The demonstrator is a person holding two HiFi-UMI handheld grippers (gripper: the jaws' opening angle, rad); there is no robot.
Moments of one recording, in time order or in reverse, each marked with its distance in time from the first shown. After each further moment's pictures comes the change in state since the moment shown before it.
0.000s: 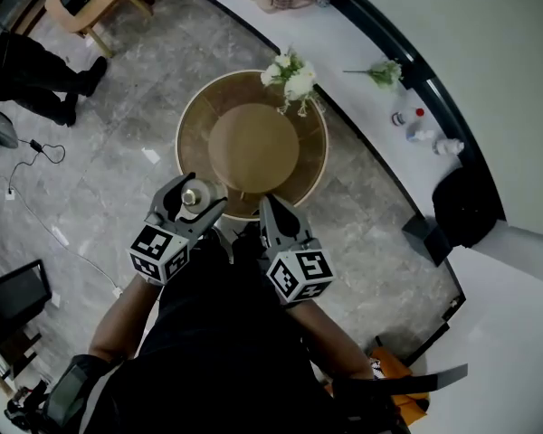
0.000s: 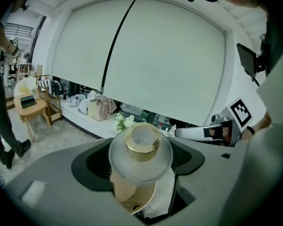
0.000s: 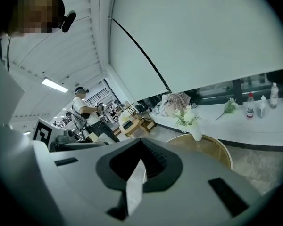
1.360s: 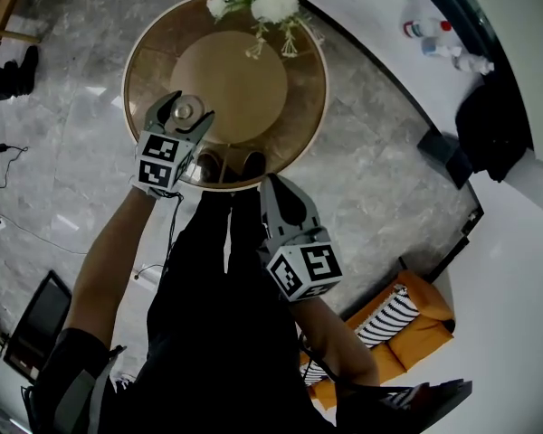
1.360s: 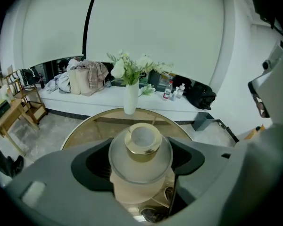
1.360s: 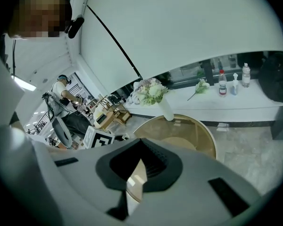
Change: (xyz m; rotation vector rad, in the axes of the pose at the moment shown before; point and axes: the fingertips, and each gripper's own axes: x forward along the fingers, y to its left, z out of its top) left arm 0.256 0.146 -0.181 0.215 0.355 -0.068; right arm 0.063 -0.123 -0.103 0.146 0.086 -0.284
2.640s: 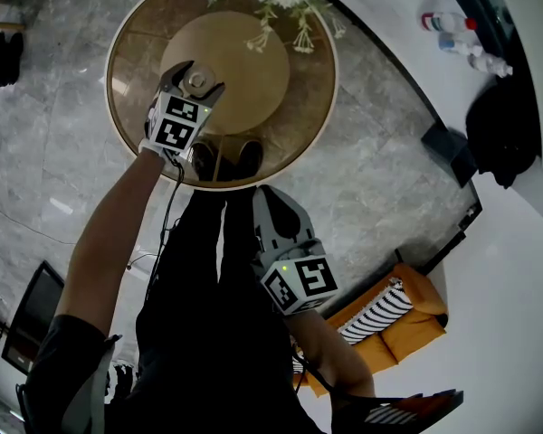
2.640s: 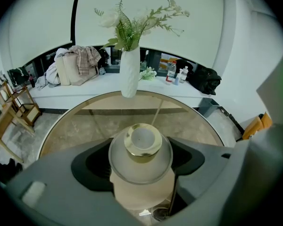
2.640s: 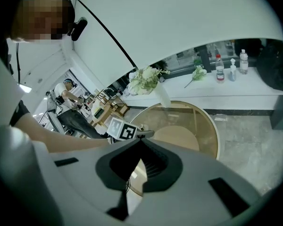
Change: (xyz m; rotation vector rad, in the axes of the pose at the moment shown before) left arm 0.119 0.020 -0.040 0.066 0.090 -0.003; right arm 0.028 -0.020 -0.052 0.055 0.091 -0.011
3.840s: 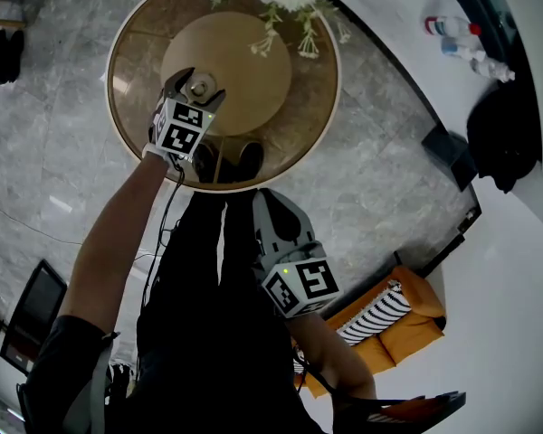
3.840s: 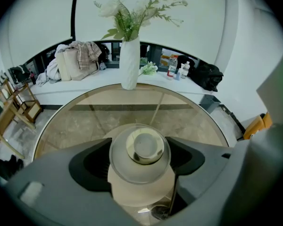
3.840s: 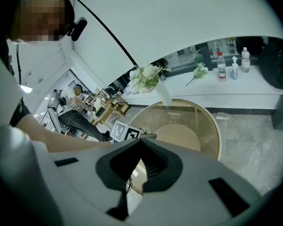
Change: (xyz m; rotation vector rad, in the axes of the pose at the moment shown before) left arm 0.012 -0.003 -0.025 -0.003 0.036 0.013; right arm 0.004 0.000 0.000 -0.003 0.027 0.010
